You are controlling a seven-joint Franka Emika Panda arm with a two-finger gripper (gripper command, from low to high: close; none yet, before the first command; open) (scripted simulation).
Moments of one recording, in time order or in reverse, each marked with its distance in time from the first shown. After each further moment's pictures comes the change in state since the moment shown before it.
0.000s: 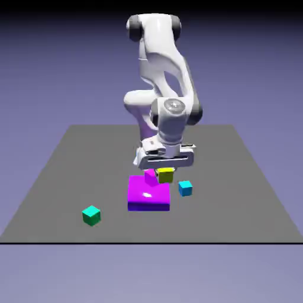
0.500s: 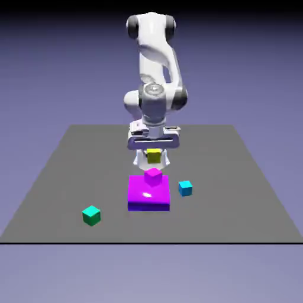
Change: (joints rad) arm -0.015 -0.231 -0.071 -0.311 0.046 0.085 -0.009
